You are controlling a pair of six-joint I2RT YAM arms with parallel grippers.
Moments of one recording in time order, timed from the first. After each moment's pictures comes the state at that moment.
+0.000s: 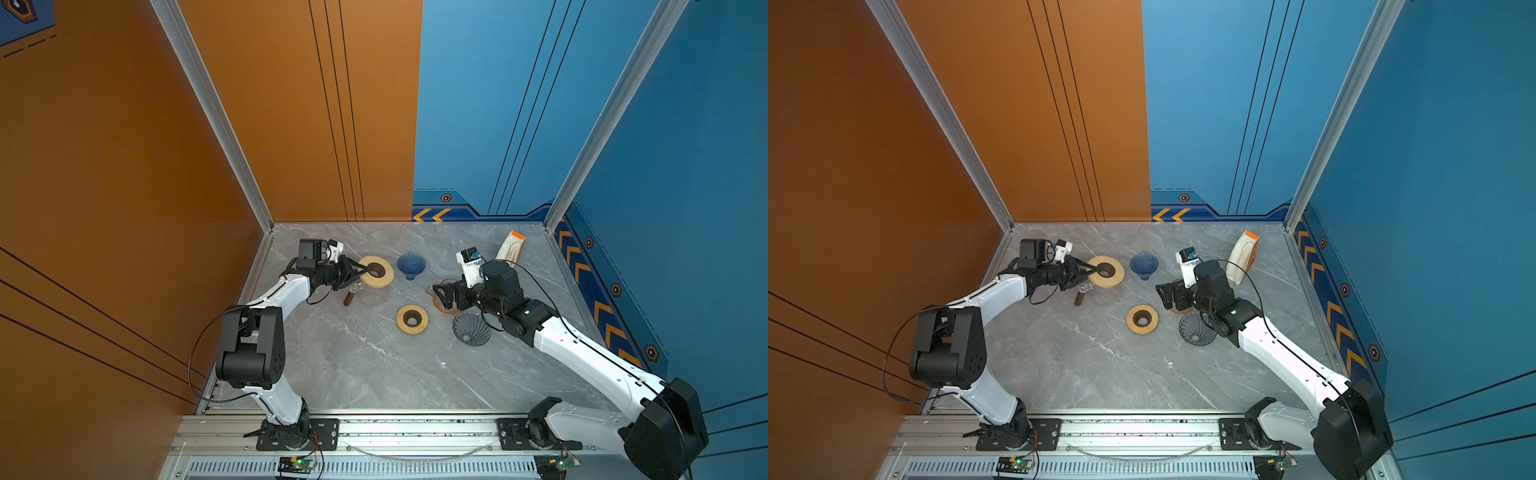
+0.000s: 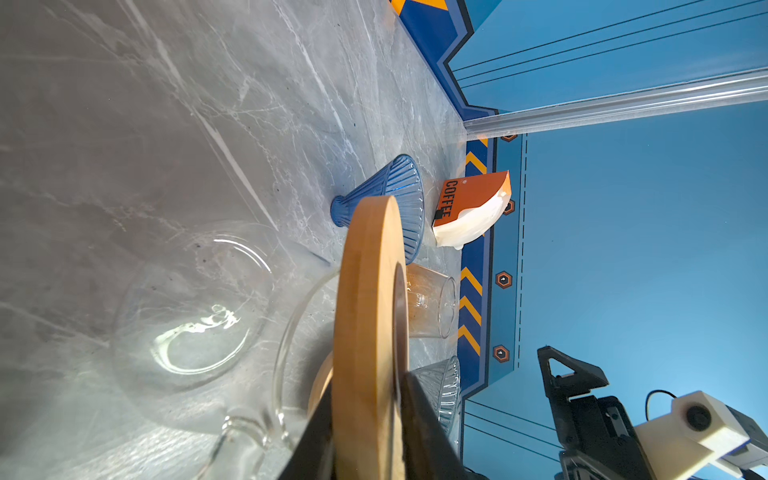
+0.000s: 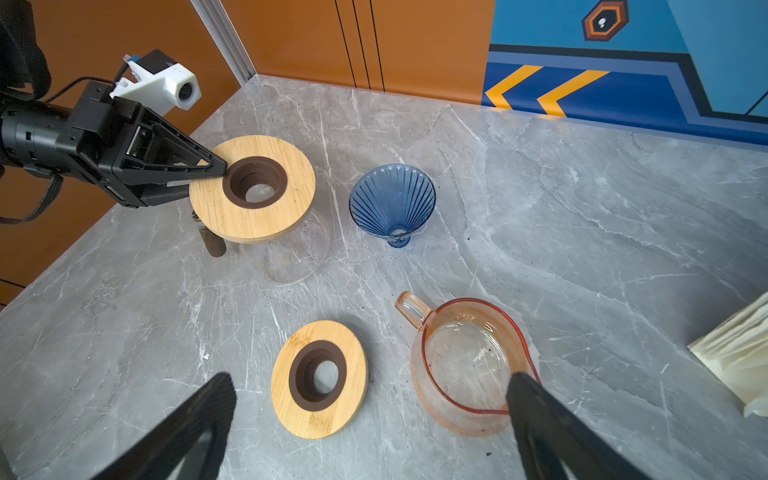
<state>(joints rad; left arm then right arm) -0.04 1.68 1.07 -0.15 0.82 -0.72 0.54 1.20 0.88 -0.20 -0.06 0.19</state>
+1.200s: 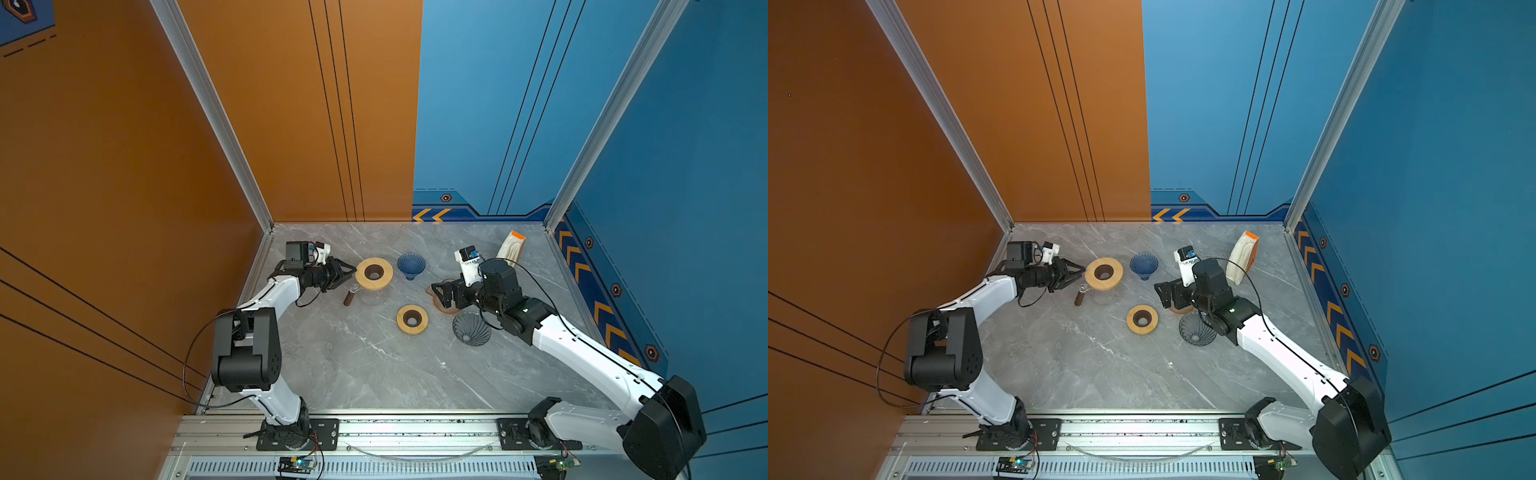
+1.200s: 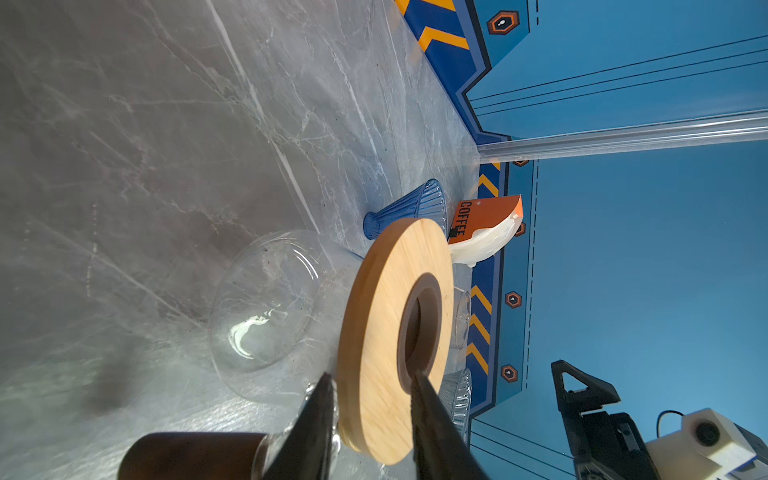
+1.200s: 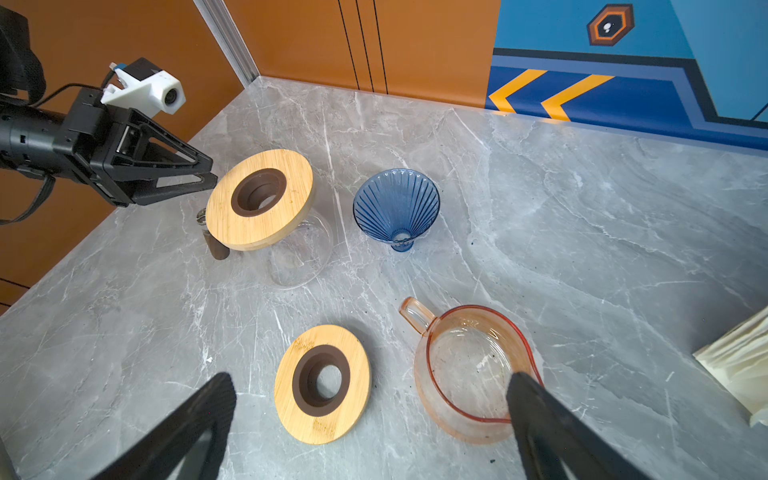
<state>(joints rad) 0.05 1.65 1.06 -0.22 0.82 -0.67 0.55 1.21 0.90 -0.20 -0.06 0.19</state>
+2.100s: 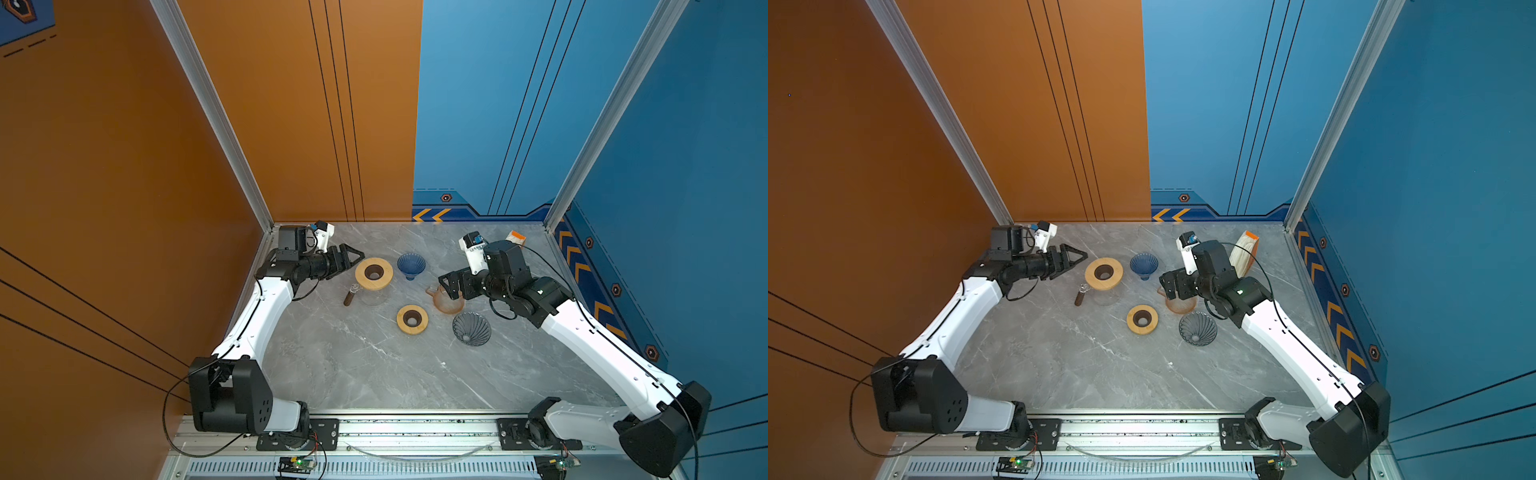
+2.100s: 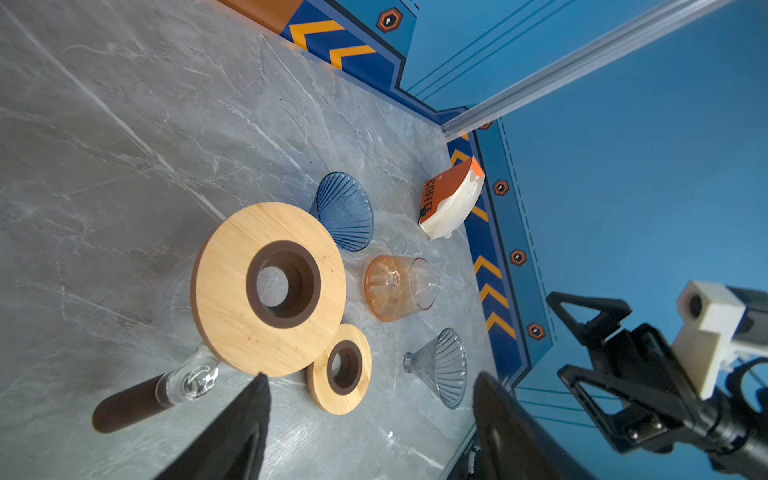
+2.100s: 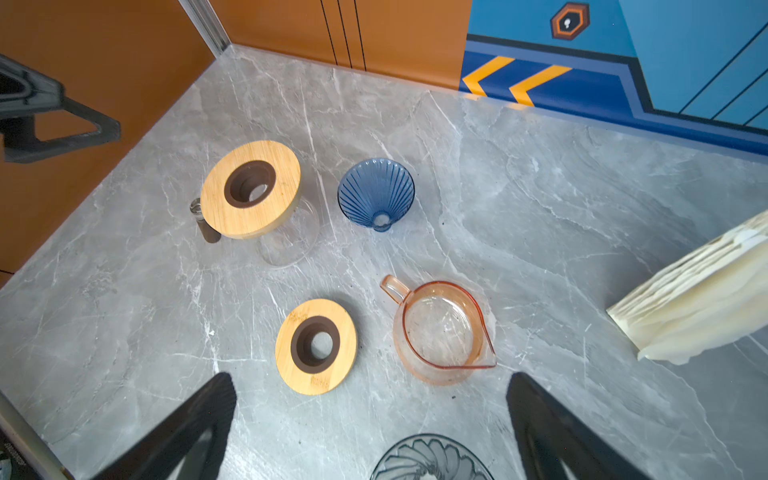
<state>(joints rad) -0.06 1.40 1.20 -0.50 0.73 -0.45 0.55 1.24 1.21 -0.63 -0.01 0.17</state>
